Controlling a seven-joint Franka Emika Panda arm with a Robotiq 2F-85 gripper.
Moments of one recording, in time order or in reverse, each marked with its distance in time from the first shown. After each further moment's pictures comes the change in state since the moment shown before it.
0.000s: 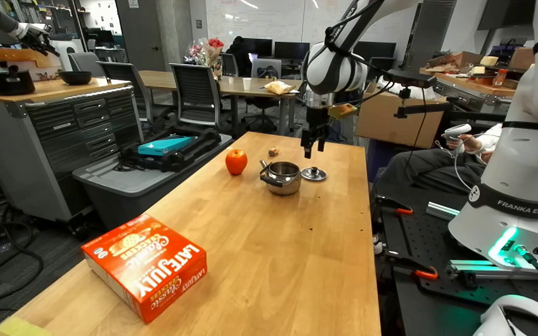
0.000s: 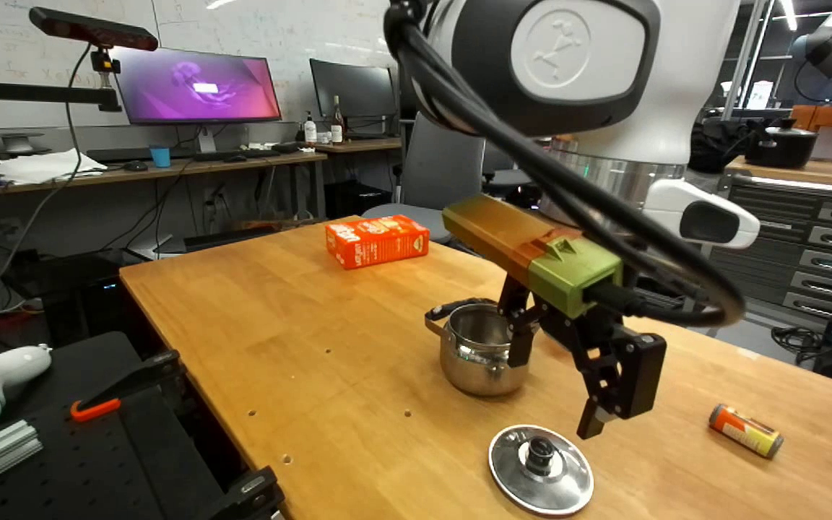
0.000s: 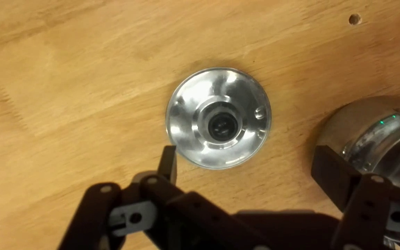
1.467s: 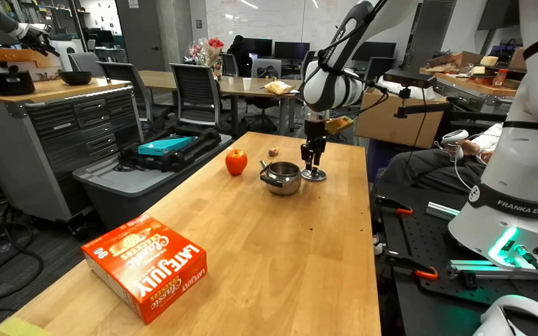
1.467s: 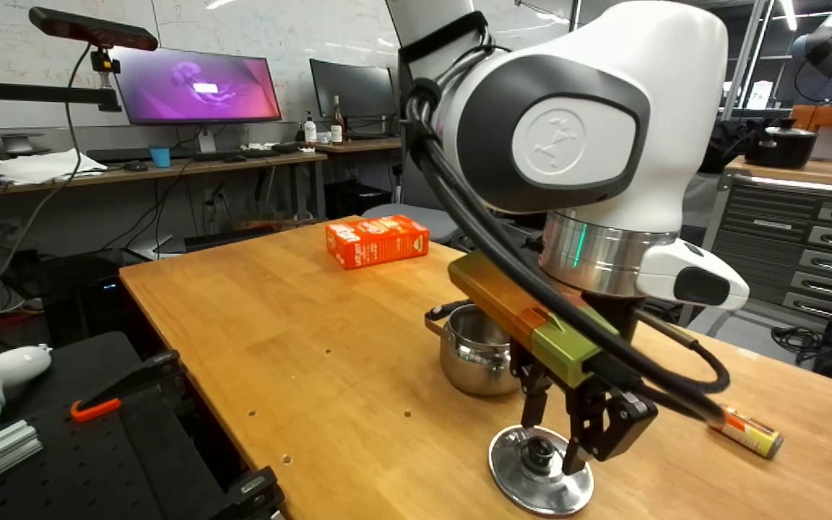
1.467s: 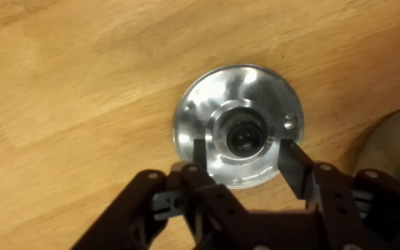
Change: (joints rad) arm -0.047 0.121 0.044 0.033 -0.001 0.090 0.001
